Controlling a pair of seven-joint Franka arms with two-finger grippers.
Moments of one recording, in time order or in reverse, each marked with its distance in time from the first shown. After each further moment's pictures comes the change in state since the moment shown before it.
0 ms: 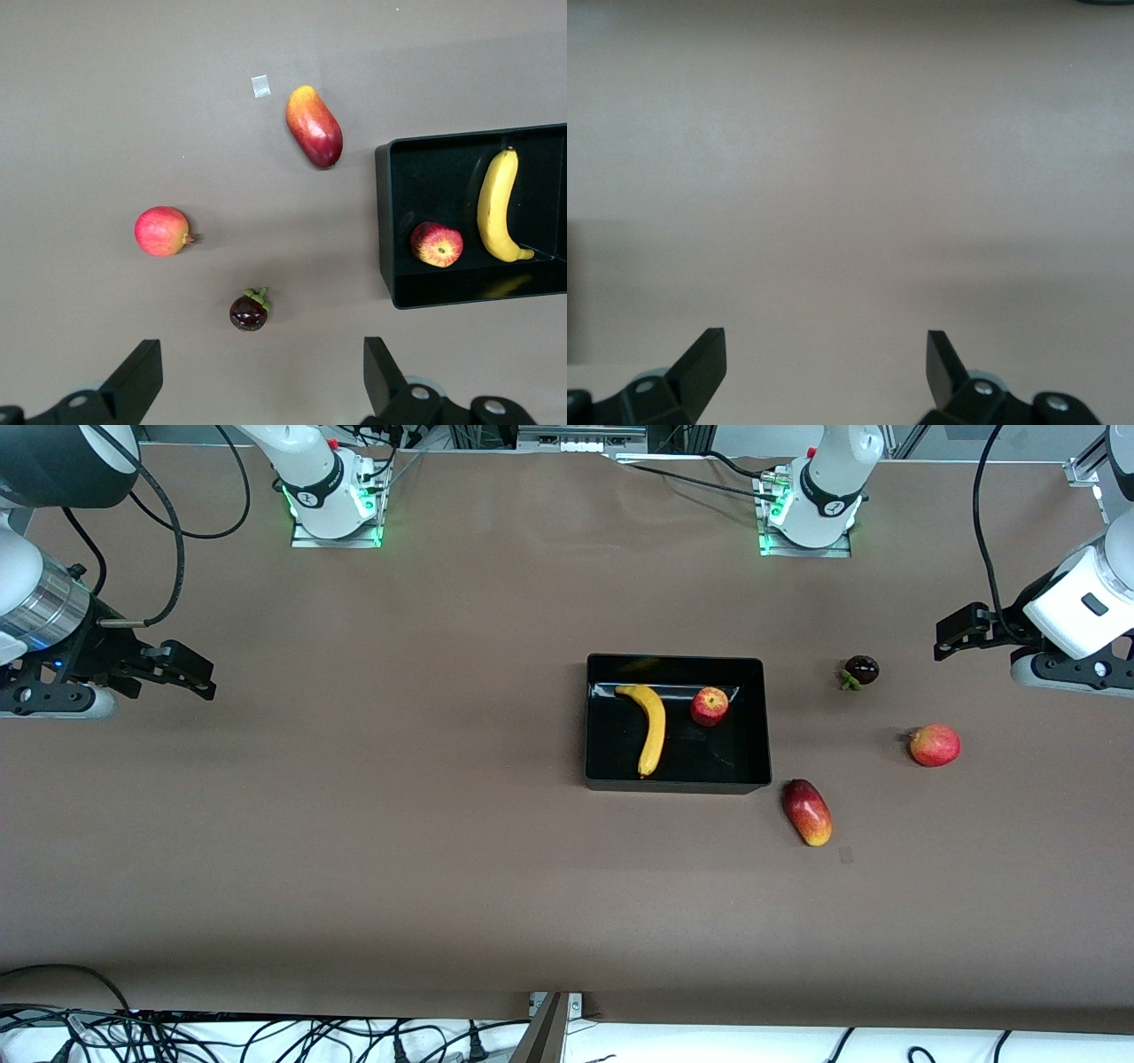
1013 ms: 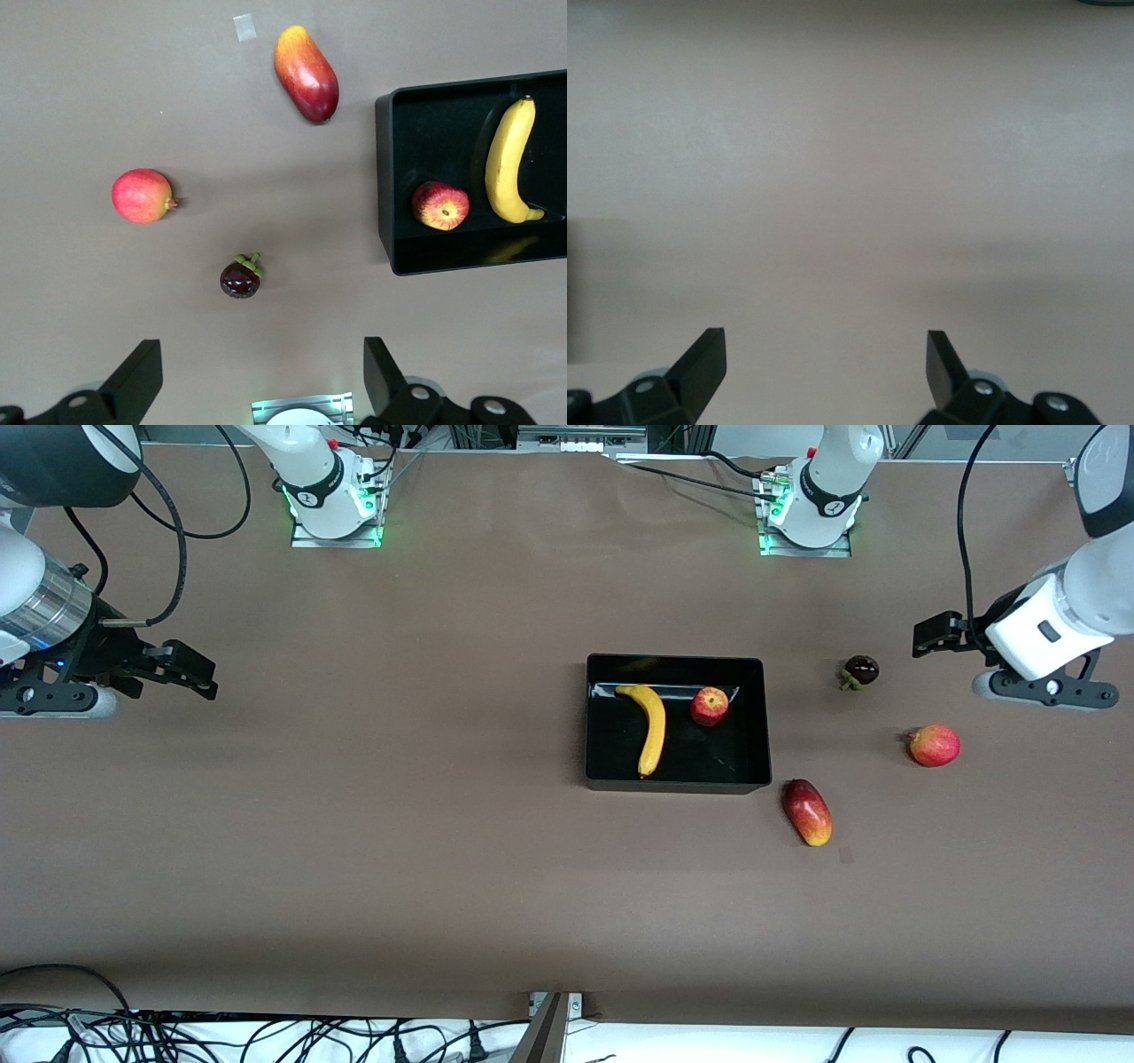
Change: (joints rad) left arm -0.012 0.058 -0.011 0.003 0.000 -0.078 -0.001; right arm 0.000 0.000 0.003 0.000 0.000 0.000 0.000
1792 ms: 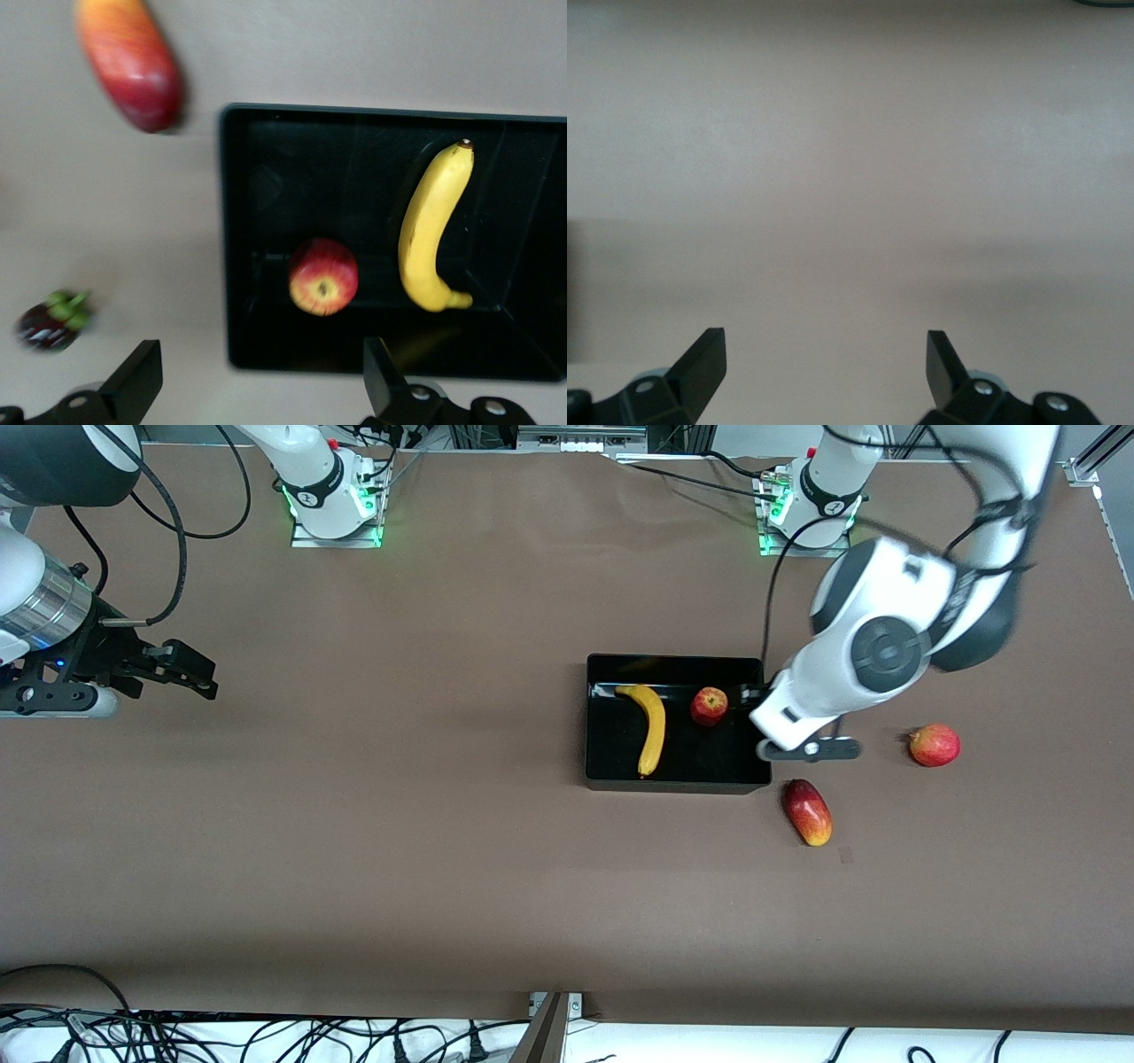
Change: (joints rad) left arm -0.016 0.233 -0.319 -0.175 0.000 0.384 -0.478; right arm 0.000 0.000 0.000 0.001 0.000 0.000 0.000
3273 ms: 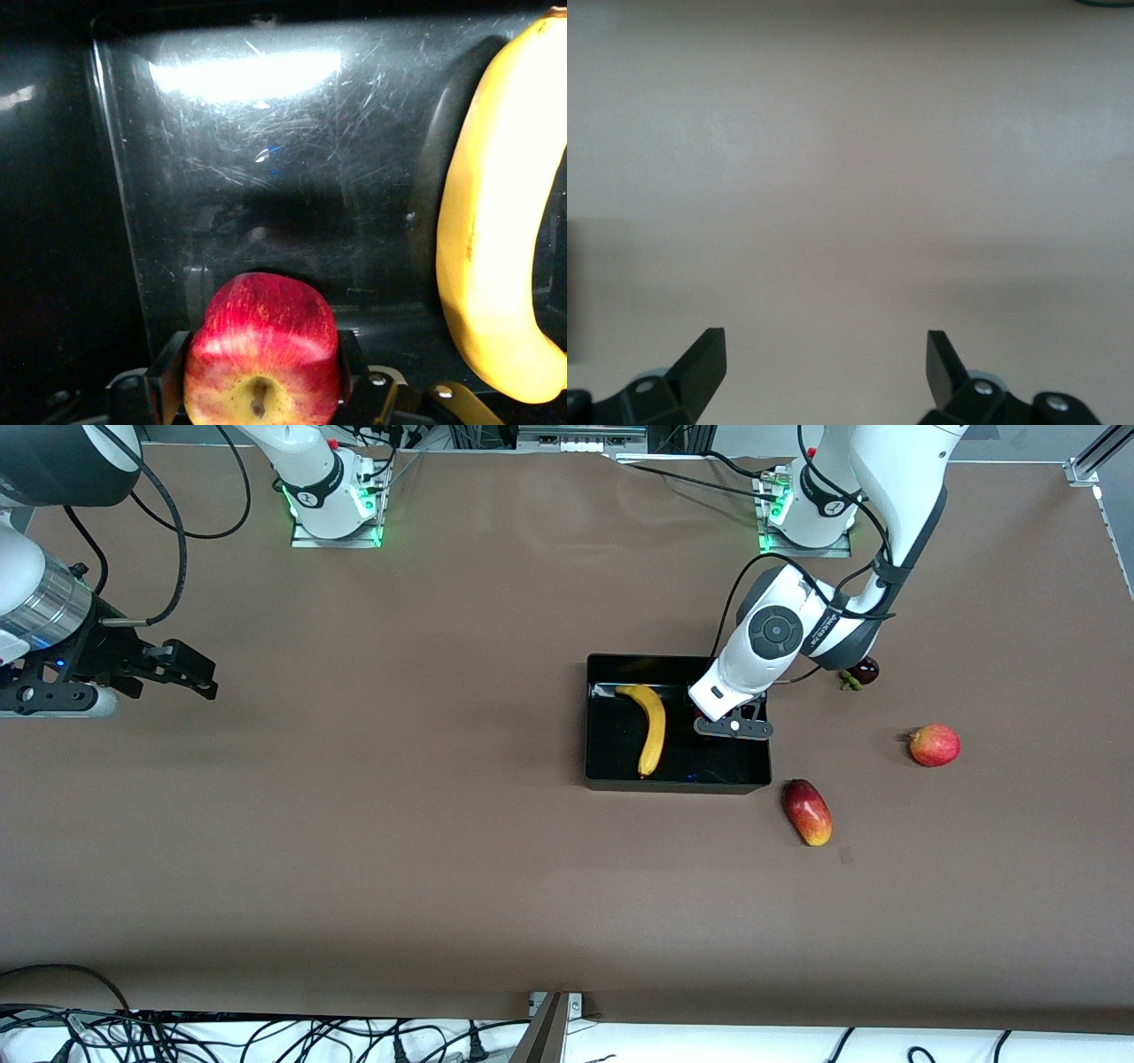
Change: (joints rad) left arm -0.014 0.049 -0.062 -0.428 0.118 0.605 -0.058; right arm 0.000 0.000 0.000 0.000 0.000 0.000 0.000
